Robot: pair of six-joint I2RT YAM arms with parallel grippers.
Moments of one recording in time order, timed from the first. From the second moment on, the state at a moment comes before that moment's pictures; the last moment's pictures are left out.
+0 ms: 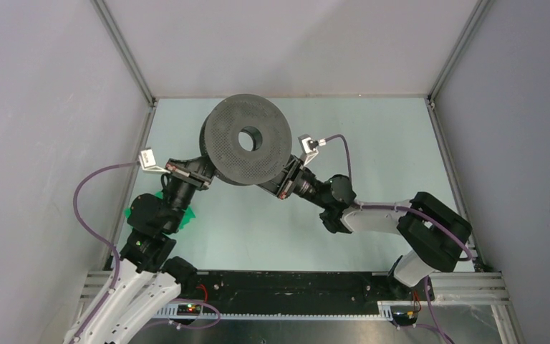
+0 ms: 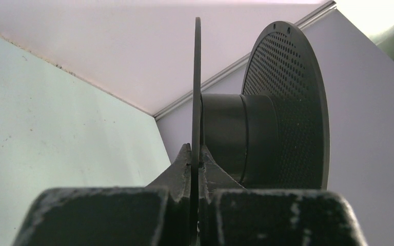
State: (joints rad) left arm -0.53 0.48 0.62 0.10 -0.14 -1.00; right arm 0.92 1.56 0.72 1.40 -0.33 1.07
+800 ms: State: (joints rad) left arm -0.51 0.48 0.53 0.19 -0.24 -1.14; right arm 0.99 1.63 0.87 1.26 0.06 1.11
